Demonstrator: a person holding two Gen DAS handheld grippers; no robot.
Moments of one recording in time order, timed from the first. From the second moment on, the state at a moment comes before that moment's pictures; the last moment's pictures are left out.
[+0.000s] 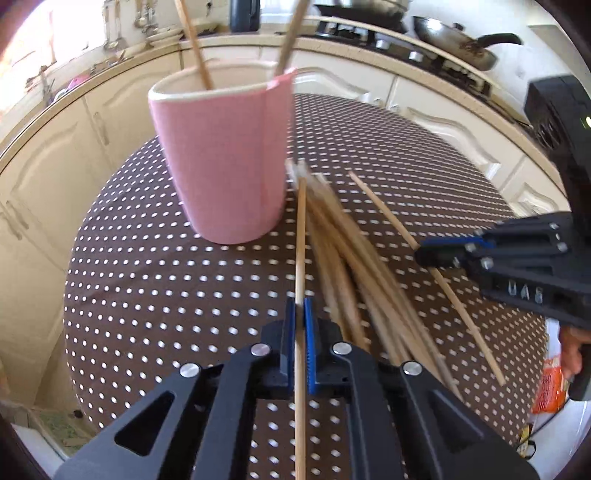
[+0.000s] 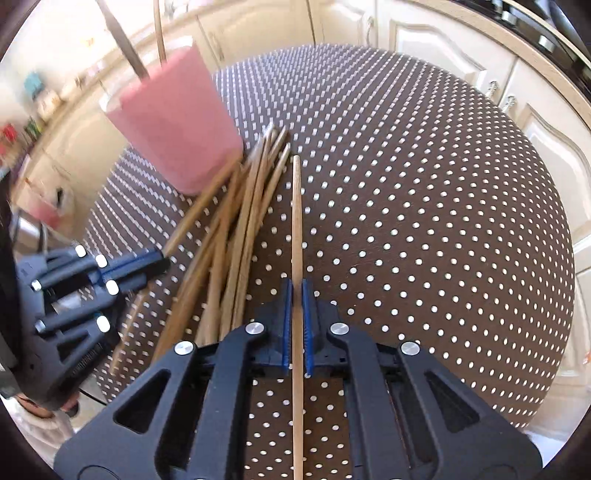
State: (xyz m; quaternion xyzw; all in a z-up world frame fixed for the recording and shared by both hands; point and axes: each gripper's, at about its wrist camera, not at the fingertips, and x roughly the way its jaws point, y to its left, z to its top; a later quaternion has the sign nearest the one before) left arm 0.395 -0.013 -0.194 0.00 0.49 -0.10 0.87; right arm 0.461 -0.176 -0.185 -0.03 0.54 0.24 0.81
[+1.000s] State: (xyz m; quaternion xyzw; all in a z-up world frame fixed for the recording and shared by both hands) left arm 0.311 0.032 -0.061 -0.14 0.16 -0.16 0.96; right arm 0.357 -0.193 -0.041 0.09 0.26 0.34 0.90
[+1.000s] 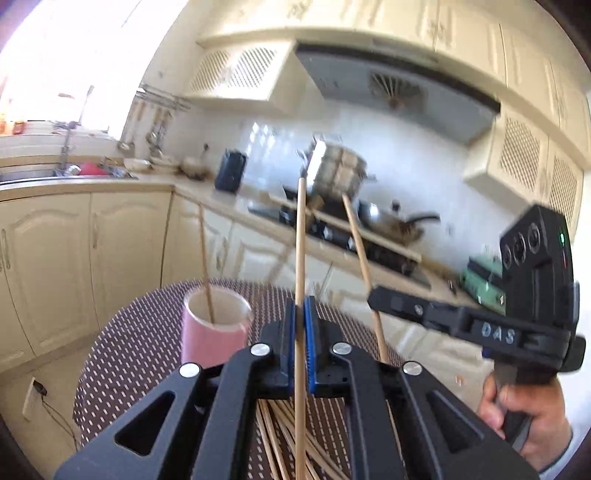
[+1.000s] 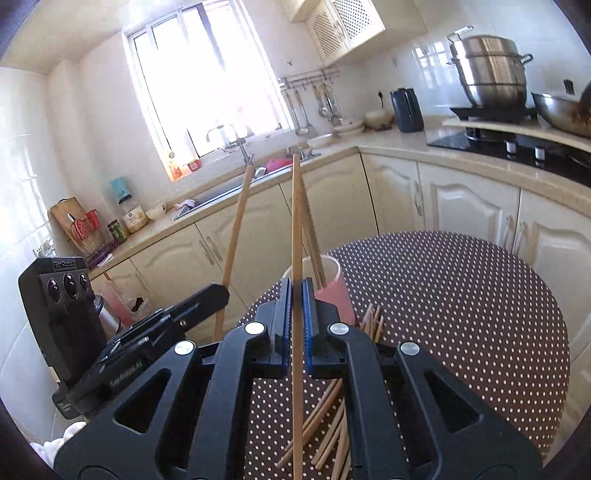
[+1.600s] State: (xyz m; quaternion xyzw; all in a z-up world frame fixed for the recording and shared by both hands) left arm 0.375 0.067 -0.035 -0.16 0.02 -0.07 0.98; right arm 0.394 -0.128 -0.014 0.08 0.06 0.33 0.94
